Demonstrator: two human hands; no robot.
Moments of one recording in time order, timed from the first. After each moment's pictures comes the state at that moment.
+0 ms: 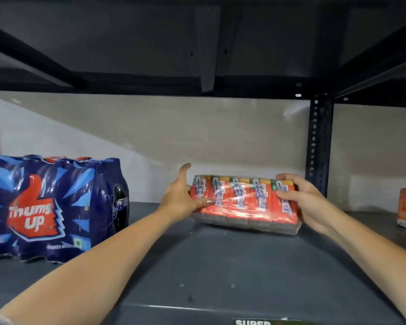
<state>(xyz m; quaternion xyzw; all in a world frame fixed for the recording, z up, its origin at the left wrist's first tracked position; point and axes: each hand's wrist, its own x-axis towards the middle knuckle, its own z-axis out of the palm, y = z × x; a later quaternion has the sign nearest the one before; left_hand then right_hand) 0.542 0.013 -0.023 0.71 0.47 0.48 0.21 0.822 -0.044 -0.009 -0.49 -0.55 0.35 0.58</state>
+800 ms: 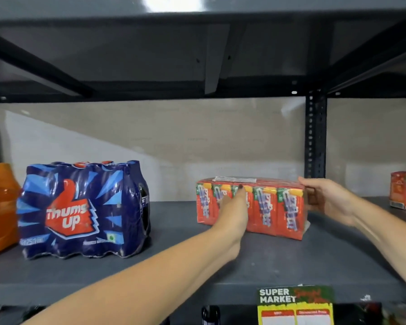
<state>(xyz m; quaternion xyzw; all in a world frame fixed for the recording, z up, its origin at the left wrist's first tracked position) 0.596 -0.086 -0.040 0.57 0.39 0.47 0.55 0.822 -0.088 -0.013 -0.52 -0.53 0.36 0.56</state>
